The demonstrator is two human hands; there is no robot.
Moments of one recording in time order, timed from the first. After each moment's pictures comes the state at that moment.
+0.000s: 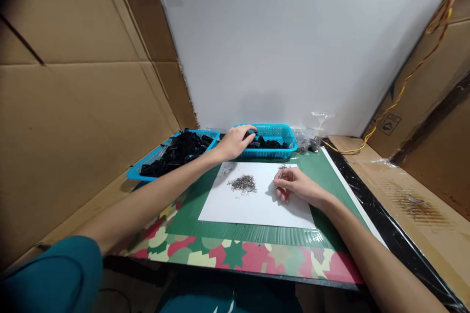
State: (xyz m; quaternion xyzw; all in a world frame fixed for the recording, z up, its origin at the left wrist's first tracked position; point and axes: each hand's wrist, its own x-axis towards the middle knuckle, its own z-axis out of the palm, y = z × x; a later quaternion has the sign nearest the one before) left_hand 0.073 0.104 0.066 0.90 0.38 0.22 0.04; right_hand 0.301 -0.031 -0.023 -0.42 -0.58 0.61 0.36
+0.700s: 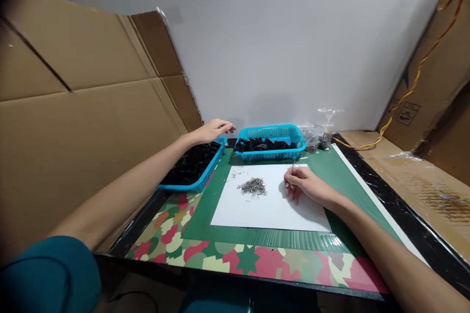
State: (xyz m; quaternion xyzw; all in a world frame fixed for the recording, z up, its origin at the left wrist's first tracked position) left_hand -0.020 0.184 0.117 0.91 0.38 0.09 0.11; right_hand 0.294 -0.029 -0.031 -0.43 -0.54 0.60 0.41
